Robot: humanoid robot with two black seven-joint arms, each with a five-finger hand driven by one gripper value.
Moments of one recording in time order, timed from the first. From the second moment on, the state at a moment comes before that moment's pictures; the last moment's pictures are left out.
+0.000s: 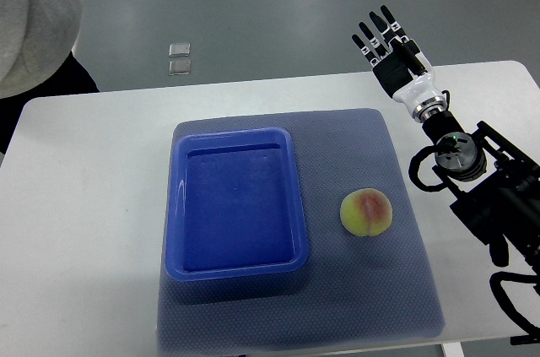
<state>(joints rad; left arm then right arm) -0.05 0.00 0.02 -0.33 0.00 -0.05 0.04 0.69 -0.07 1.10 0.65 -0.07 0.37 0.23</state>
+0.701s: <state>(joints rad) -0.05 0.00 0.03 -0.33 0.00 -0.05 0.04 0.72 -0.12 1.05 0.66 -0.18 0.38 0.22</state>
